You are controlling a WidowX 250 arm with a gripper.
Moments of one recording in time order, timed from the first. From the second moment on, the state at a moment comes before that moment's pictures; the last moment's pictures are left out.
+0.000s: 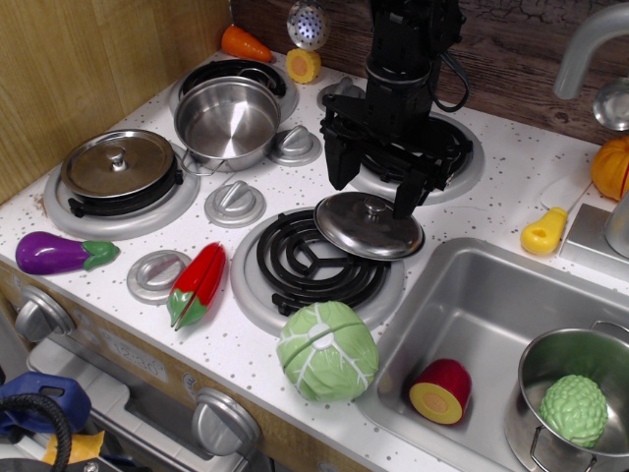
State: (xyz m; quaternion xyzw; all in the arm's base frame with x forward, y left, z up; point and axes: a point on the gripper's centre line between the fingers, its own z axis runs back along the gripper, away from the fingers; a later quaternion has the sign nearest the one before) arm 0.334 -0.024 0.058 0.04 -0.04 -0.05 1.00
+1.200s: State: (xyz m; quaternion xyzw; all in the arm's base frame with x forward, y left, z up) arm 0.357 -0.007 0.033 0.03 -0.01 -0.14 0.99
